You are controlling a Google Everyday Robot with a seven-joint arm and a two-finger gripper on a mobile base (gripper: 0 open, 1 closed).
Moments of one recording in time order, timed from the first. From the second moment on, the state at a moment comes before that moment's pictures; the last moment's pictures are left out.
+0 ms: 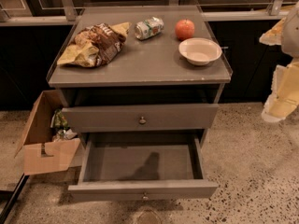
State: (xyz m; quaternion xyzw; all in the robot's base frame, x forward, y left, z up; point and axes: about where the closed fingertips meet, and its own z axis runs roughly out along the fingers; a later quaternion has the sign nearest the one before) arm 0.438 -0.217 0.976 -0.60 0.78 -0.03 0.16
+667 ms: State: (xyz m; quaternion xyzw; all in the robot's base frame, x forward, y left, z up) arm 0.444 -0.210 0.980 -0.62 0.76 -0.03 0.17
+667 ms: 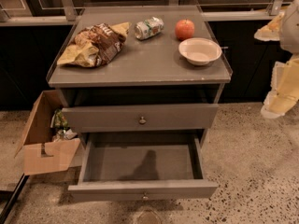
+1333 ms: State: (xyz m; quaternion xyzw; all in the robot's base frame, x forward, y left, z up) arm 0.496 -0.162 0.986 -0.73 0.65 0.03 0.23
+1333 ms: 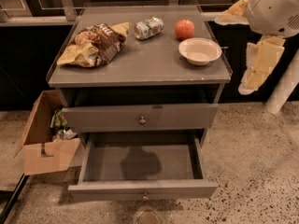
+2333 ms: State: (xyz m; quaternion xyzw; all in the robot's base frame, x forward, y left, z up) arm 0.563 -0.117 0.990 -0.78 0.57 0.03 0.26
